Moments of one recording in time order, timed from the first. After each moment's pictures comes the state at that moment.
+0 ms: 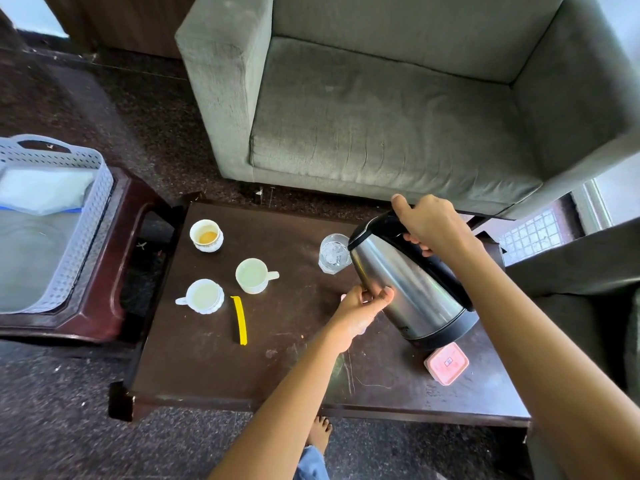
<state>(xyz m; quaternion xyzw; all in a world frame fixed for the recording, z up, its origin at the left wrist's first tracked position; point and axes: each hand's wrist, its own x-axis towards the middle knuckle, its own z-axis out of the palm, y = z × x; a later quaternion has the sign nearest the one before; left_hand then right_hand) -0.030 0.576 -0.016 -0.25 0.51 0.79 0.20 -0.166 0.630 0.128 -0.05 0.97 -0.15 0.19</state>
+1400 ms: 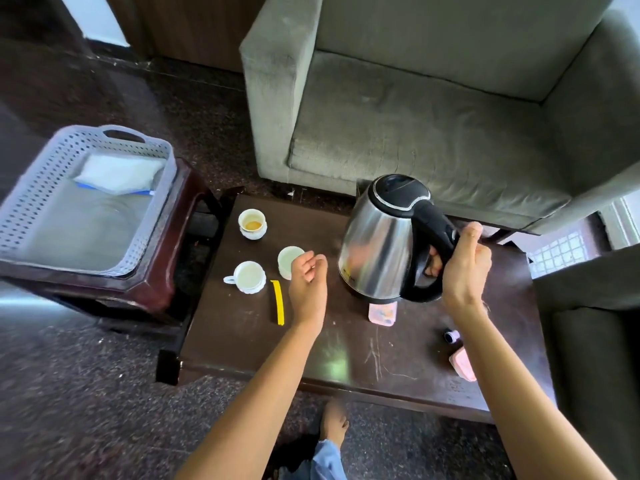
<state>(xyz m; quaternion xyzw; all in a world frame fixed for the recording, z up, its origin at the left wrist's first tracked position) 0.044 0.483 0.000 -0.44 0.47 0.74 -0.18 -0.052 0.630 0.107 0.07 0.82 -0.57 -0.01</state>
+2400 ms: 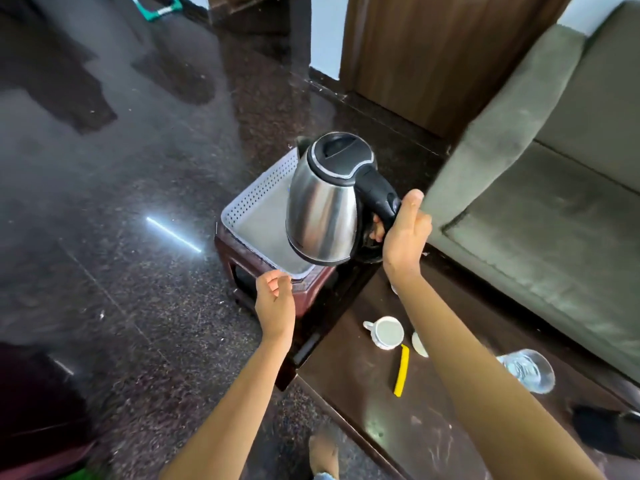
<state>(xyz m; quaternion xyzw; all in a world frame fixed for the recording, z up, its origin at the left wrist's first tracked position) 0.225 0.230 0.007 -0.61 0.39 0.56 -0.39 0.058 0.246 0.123 -0.23 0.69 -0.67 0.16</state>
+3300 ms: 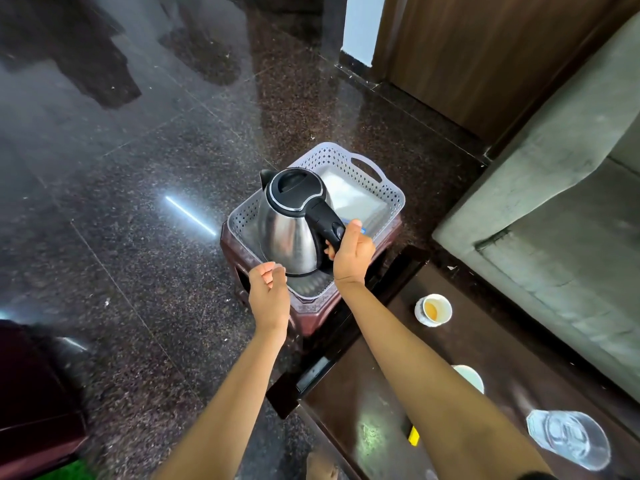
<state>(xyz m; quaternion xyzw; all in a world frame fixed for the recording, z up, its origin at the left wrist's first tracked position) 0.212 0.156 -0.024 -0.65 0.36 0.54 -0.40 0.090 0.141 -0.009 -0.23 0.67 -0.64 0.29</state>
